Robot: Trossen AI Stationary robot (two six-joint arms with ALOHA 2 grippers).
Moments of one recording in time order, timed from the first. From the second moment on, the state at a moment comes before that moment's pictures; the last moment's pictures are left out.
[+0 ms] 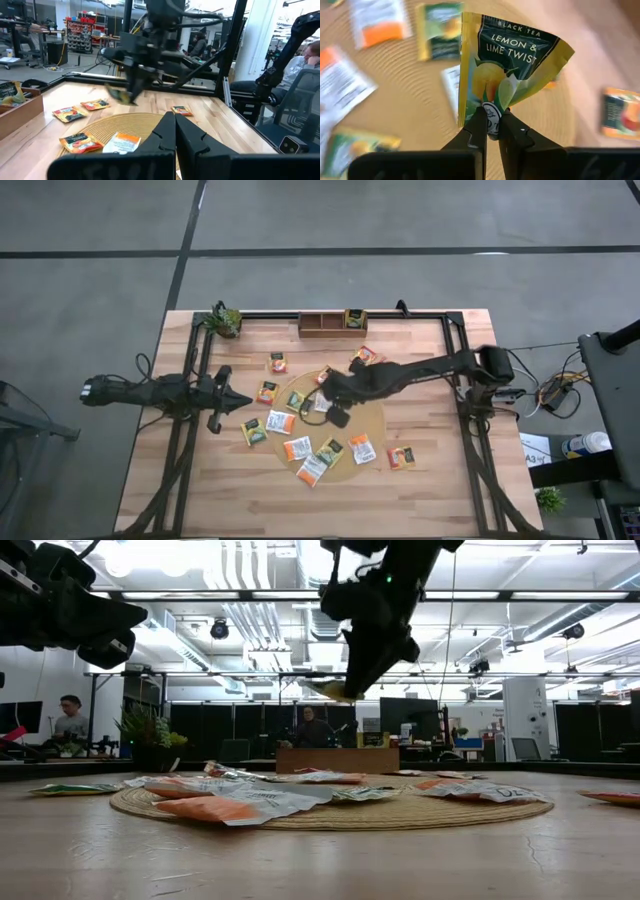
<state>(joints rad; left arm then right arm) -0.13 0.04 0.01 0.03 -0.06 -0.14 0.04 1.83 1.42 -0.73 0.26 0.52</state>
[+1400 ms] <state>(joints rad) -0.13 0.04 0.01 0.03 -0.06 -0.14 -0.43 1.77 1.36 -0.61 0.47 0.79</state>
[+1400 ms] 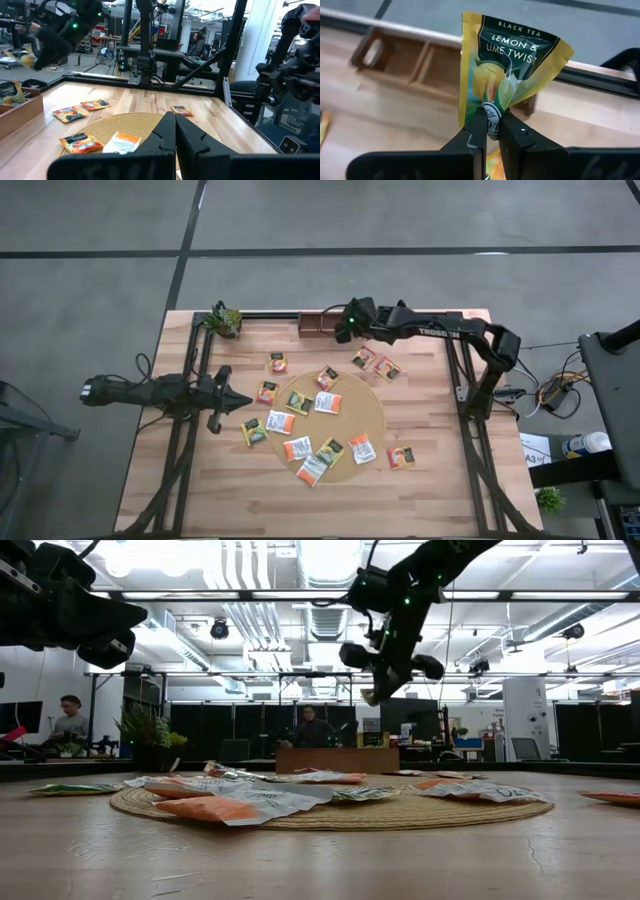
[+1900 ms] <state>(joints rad) -0.13 0.04 0.01 0.03 -0.06 -0.14 -0.47 1.81 1.33 -0.43 0.41 0.91</state>
